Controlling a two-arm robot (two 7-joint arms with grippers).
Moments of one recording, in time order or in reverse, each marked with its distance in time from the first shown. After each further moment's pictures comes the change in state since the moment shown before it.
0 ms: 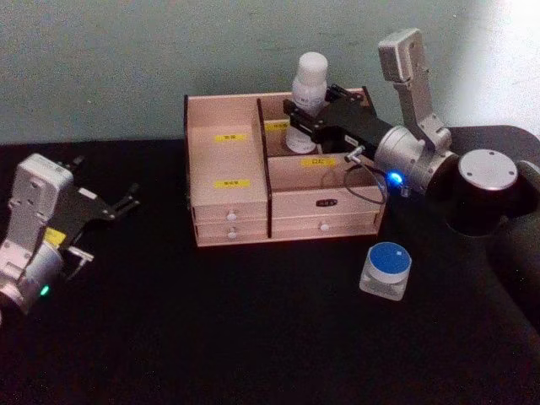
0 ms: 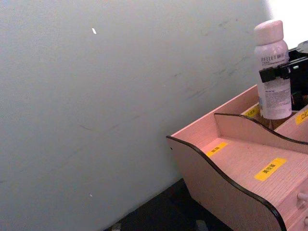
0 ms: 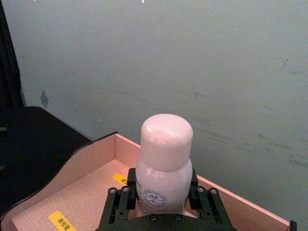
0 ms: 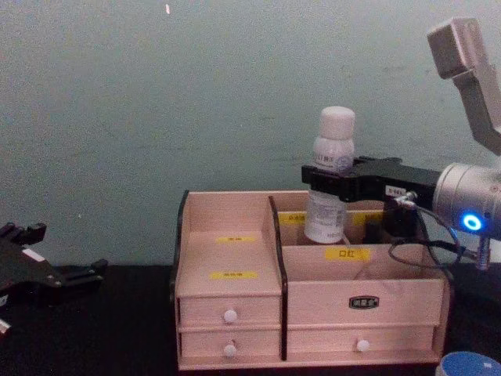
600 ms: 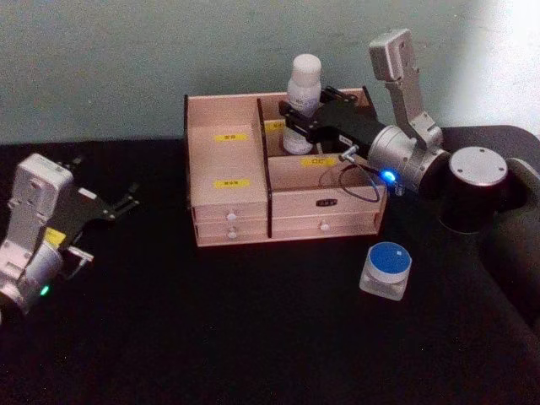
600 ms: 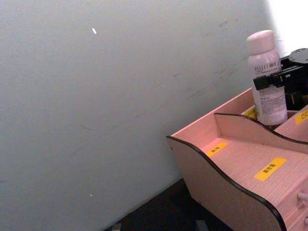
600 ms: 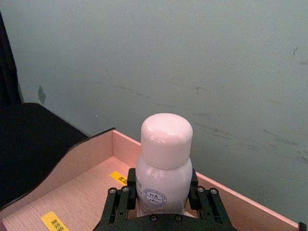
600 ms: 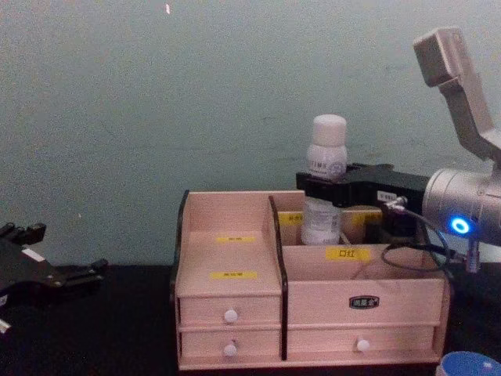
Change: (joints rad) left arm 0.000 0.000 0.000 0.000 0.000 0.000 0.000; right arm 0.043 -0.033 0.002 0.089 -0.019 -0.015 0.011
